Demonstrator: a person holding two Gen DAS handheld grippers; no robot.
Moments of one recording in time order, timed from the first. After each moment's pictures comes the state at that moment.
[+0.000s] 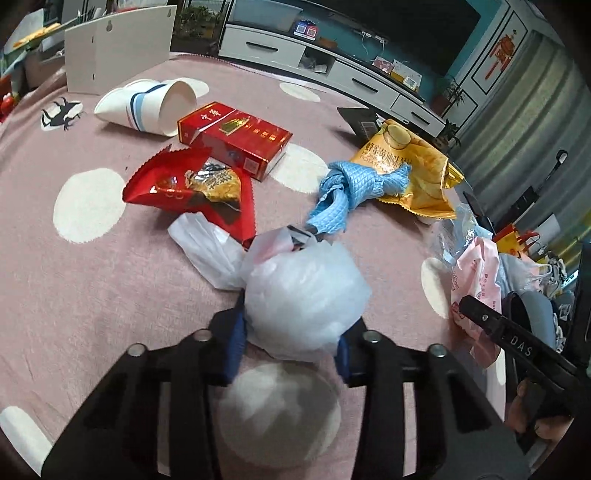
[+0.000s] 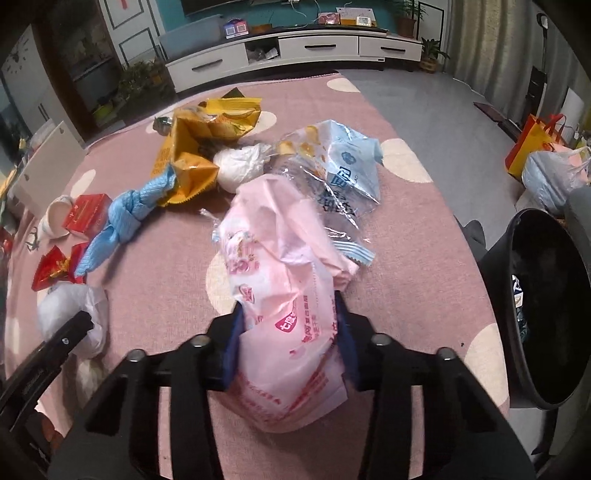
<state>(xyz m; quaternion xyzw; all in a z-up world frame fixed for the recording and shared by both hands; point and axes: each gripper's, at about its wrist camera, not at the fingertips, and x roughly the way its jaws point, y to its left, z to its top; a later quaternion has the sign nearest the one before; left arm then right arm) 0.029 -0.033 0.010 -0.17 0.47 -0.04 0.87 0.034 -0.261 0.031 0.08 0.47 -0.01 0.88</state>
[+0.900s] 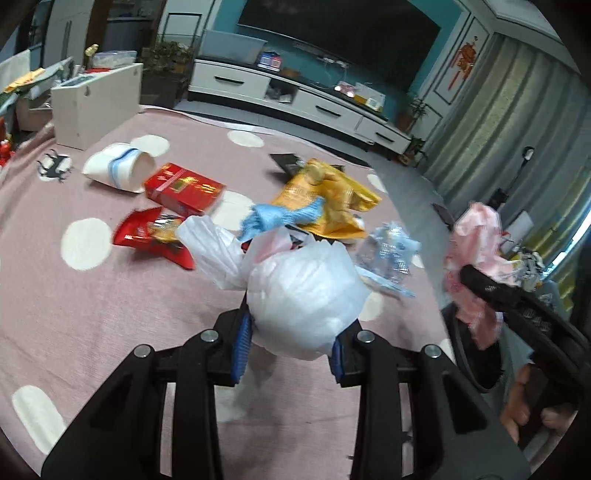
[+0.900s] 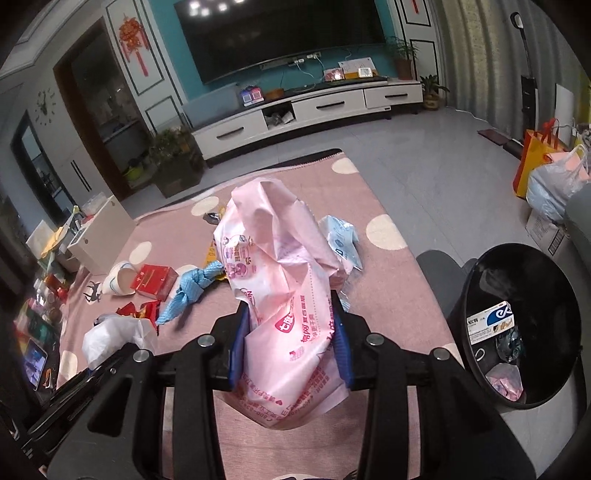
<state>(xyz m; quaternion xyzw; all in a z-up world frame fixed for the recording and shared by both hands) -0.010 -0.070 0.084 -0.16 0.41 -0.09 0.90 -0.016 -0.288 0.110 0.14 0.35 0.03 0.93</state>
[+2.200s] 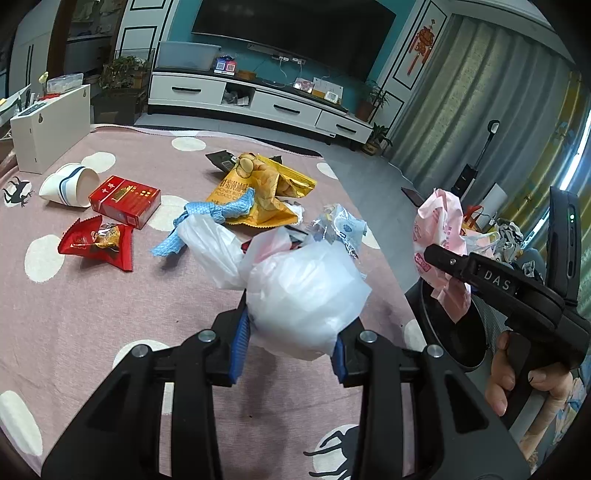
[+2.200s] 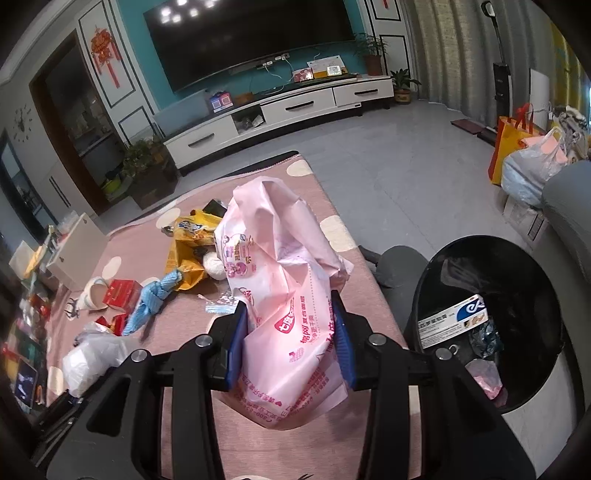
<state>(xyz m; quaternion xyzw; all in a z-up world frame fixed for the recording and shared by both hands) -0.018 -0.119 0.088 -0.12 0.39 -0.15 0.90 -0.021 -0.336 0.104 0.15 0.35 -0.02 0.92</state>
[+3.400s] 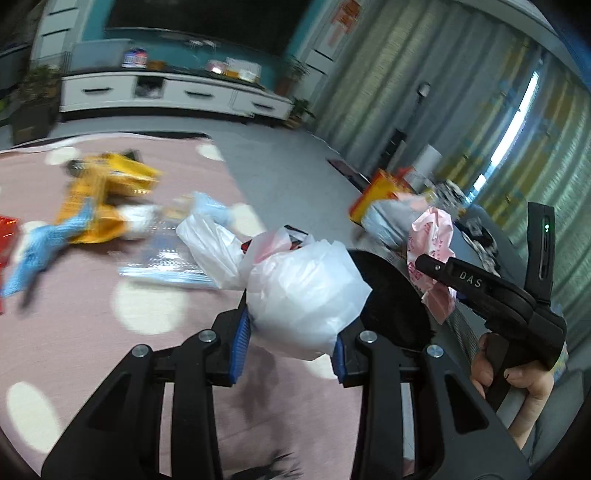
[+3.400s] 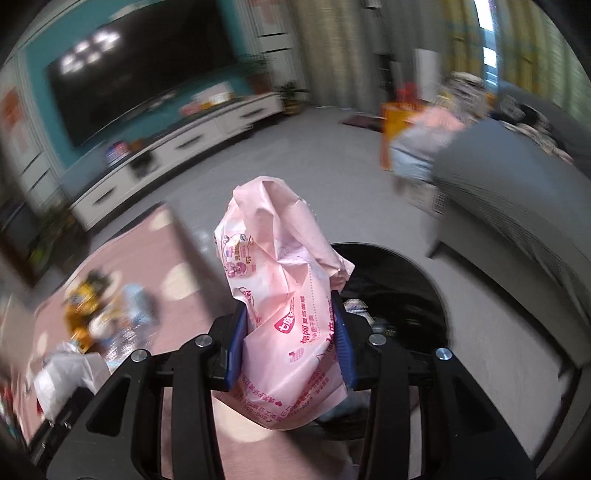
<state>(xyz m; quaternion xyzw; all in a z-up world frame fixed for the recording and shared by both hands) 0.010 -0.255 0.088 -0.09 0.40 -0.31 0.86 -0.068 -0.468 0.101 0.22 0.32 -0.24 0.89</state>
